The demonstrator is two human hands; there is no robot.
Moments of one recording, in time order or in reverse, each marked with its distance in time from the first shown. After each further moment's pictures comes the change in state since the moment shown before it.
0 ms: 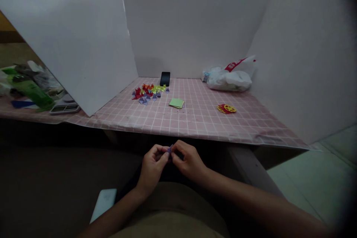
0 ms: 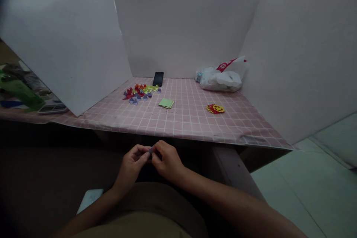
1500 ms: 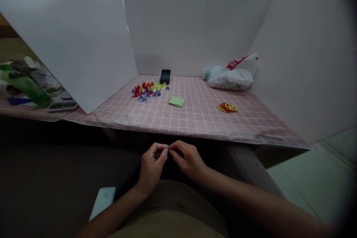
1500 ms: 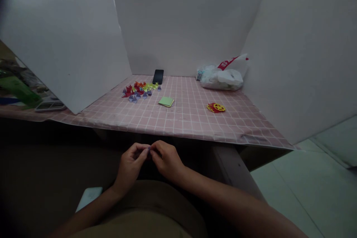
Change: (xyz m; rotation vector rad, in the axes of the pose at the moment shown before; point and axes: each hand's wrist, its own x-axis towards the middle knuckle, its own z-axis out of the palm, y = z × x) left_hand 0.001 0.000 0.000 0.206 0.083 0.130; right_hand 0.001 0.001 -0.002 -0.003 -0.026 -0.007
